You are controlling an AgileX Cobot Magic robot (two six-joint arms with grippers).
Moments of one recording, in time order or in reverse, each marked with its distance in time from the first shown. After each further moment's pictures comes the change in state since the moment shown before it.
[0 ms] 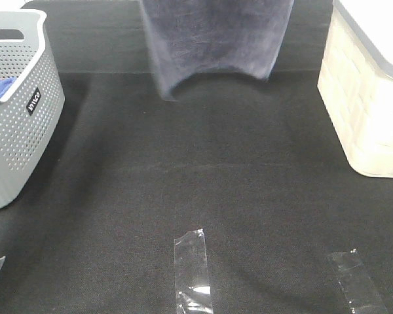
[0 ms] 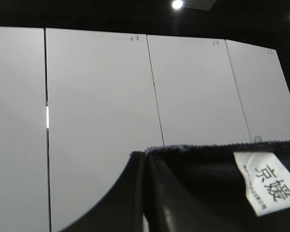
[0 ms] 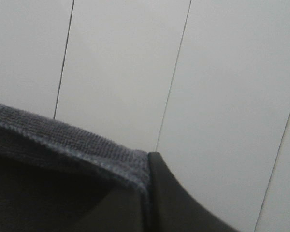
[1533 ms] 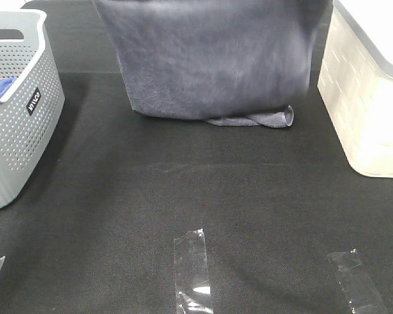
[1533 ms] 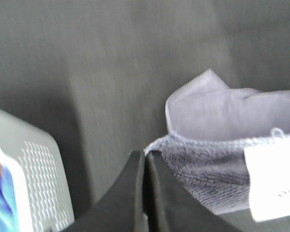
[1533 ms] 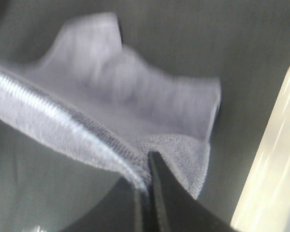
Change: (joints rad) left arm -0.105 -0.029 0.019 -0.188 1.686 -0.002; right arm -0.008 -0.034 0.231 0.223 1.111 0.083
